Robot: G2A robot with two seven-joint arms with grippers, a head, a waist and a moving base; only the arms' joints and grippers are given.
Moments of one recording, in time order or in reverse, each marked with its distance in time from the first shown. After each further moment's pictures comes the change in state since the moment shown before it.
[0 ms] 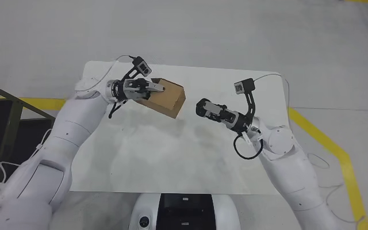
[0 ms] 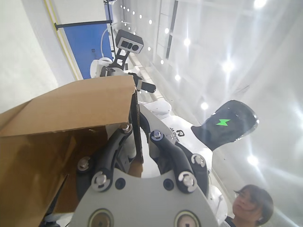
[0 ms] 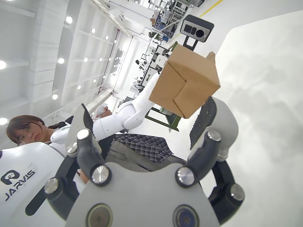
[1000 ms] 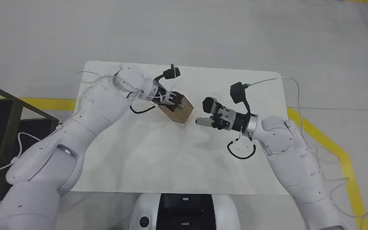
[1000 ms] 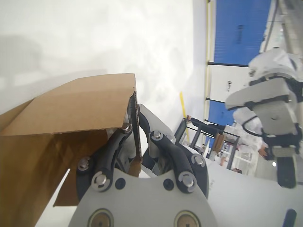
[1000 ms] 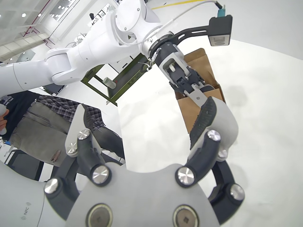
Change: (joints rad) left arm -0.174 -0.106 0.297 -0.133 1.005 0.162 0.372; right arm 0.037 0.023 0.012 0.061 -0.530 -0.285 -0.076
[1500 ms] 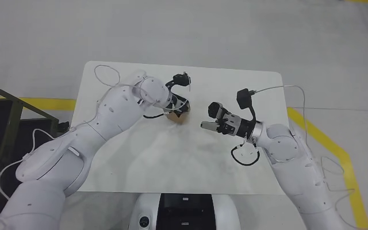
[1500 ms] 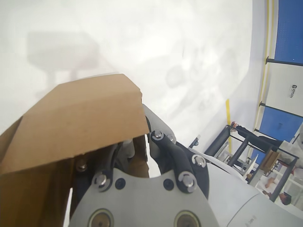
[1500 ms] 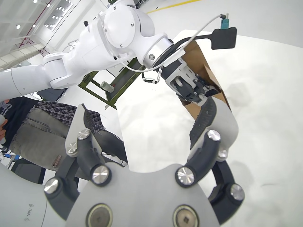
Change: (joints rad) left arm 0.015 -0.043 0.065 -0.072 0.203 0.081 0.077; right arm -0.093 0.023 0.048 -0.063 -0.006 0.028 -0.018
